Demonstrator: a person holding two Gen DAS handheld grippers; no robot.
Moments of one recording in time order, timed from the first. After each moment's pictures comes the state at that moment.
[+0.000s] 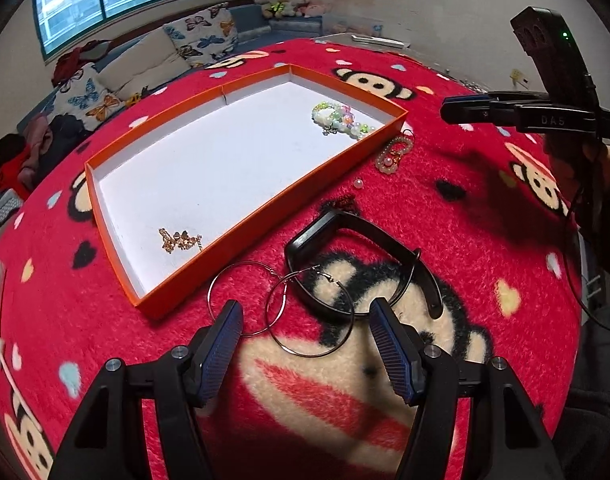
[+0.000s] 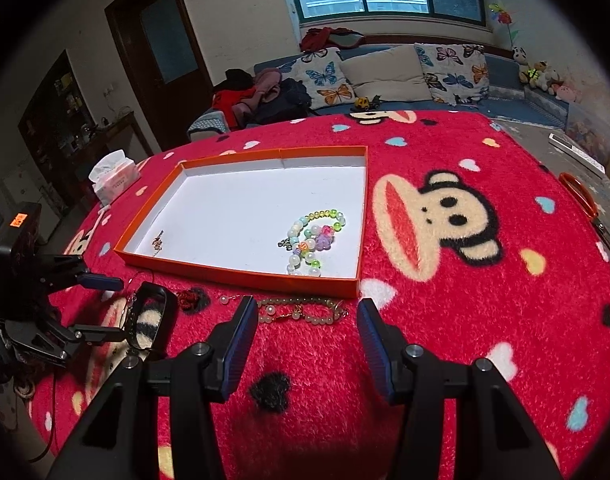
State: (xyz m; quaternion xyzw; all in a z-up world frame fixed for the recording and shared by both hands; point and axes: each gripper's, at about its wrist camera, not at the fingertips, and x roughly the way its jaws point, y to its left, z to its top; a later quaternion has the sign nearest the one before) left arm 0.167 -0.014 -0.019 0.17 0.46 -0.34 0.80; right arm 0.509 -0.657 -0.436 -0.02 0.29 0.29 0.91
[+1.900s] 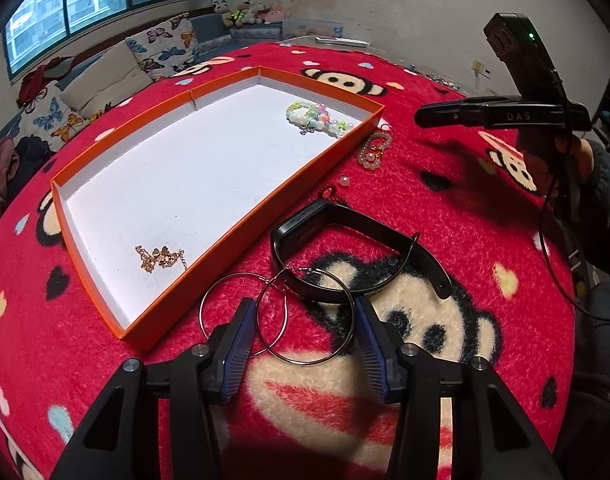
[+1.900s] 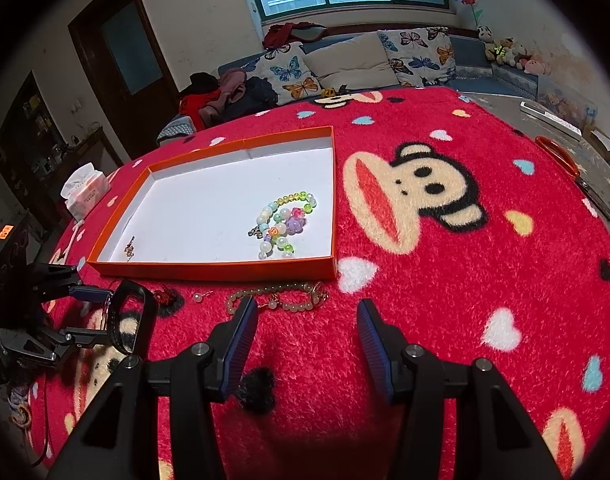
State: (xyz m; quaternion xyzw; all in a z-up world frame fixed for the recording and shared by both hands) left arm 0.179 -0.013 -0.031 0.17 0.44 -0.40 0.78; right arm 0.517 -0.662 -0.454 0.02 0.31 0.24 0.92
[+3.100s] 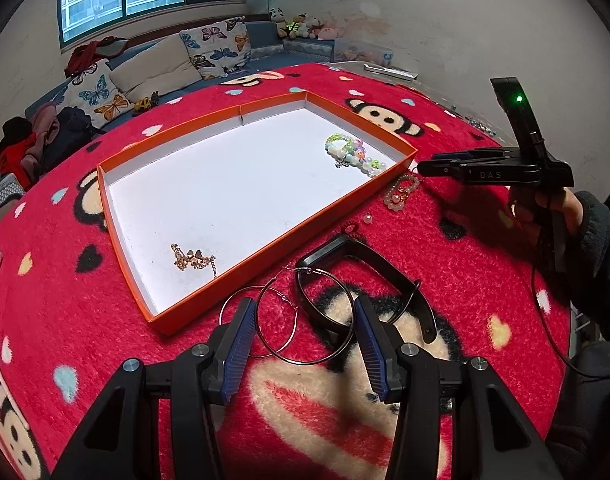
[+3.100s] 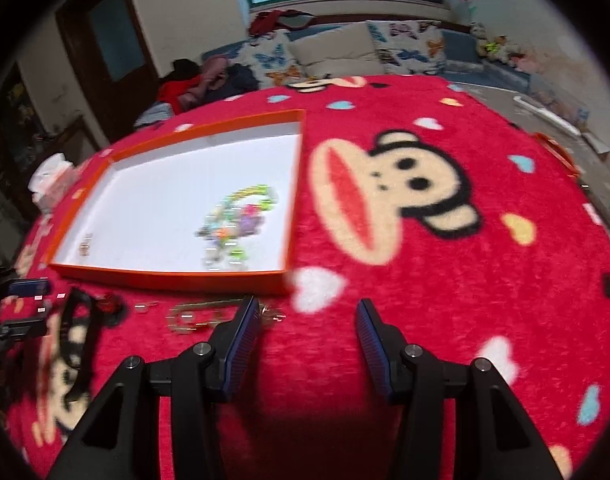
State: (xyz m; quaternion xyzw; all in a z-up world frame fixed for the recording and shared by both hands) left arm 0.172 -0.004 -0.007 0.11 0.44 -0.33 0.83; right arm 0.550 -0.669 -0.468 -0.01 0.32 0.18 0.93
